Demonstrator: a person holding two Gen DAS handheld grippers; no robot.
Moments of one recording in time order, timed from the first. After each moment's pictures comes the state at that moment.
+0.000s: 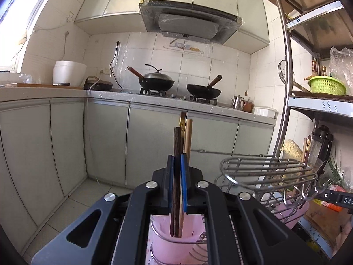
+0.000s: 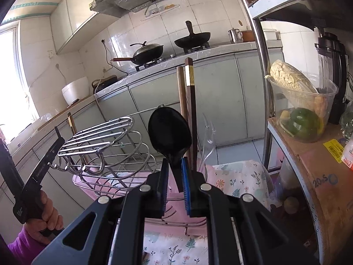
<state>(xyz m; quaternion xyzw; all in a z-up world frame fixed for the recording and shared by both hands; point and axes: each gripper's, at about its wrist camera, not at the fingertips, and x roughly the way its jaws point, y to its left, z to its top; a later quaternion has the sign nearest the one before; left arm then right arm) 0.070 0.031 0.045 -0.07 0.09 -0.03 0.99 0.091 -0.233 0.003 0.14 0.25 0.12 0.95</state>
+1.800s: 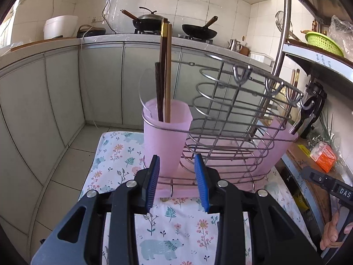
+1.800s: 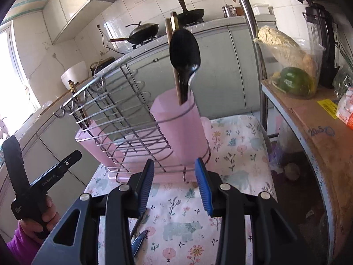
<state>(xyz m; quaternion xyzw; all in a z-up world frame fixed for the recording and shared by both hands) 0.021 0.022 -0.005 -0.05 0.29 -0.06 0.95 0.037 -0.238 -0.050 0.16 0.34 0.13 0.92</state>
